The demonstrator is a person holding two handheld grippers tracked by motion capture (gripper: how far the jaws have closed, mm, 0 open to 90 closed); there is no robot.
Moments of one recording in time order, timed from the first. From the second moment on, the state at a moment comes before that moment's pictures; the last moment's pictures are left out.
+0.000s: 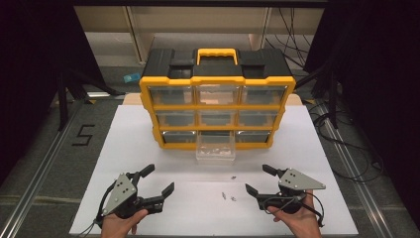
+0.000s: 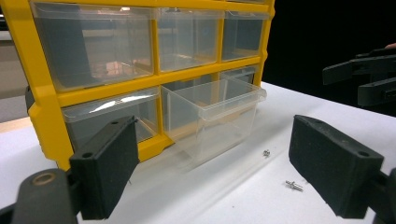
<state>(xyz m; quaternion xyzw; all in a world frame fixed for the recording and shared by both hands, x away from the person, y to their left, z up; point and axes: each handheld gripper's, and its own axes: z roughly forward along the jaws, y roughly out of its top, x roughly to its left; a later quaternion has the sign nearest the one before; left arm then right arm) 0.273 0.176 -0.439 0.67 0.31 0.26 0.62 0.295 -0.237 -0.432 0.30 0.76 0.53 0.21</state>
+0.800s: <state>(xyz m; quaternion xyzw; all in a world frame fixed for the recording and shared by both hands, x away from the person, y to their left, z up) 0.273 0.176 -0.439 0.68 0.31 0.26 0.61 0.309 -0.226 -0.420 0.25 0.84 0.44 0.18</state>
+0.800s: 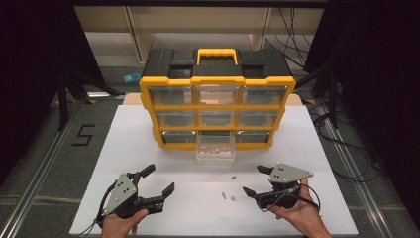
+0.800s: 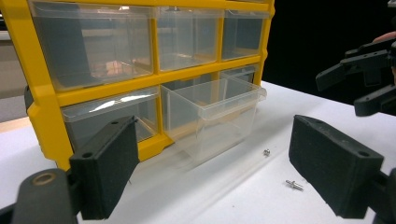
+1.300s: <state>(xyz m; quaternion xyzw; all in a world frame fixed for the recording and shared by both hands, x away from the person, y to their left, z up) 0.272 0.177 -0.439 0.68 0.31 0.26 0.61 0.326 -0.181 -0.432 0.20 0.92 0.30 0.12</state>
